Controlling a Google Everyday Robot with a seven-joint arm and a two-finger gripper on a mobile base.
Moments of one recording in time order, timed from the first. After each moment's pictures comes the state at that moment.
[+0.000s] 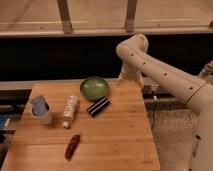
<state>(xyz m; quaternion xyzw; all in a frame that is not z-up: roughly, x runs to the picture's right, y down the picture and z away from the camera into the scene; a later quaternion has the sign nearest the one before) 0.136 -0.019 0.773 -0.14 0.24 0.74 0.61</state>
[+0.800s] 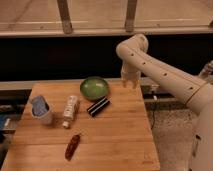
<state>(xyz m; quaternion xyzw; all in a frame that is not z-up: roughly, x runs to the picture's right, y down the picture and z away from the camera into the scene) 0.135 -0.019 0.773 -0.14 0.24 0.74 0.61</state>
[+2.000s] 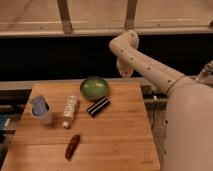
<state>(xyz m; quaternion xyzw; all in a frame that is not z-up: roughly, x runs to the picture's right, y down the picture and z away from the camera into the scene) 0.121 -0.076 0.841 -0.11 0.21 0.71 0.67</state>
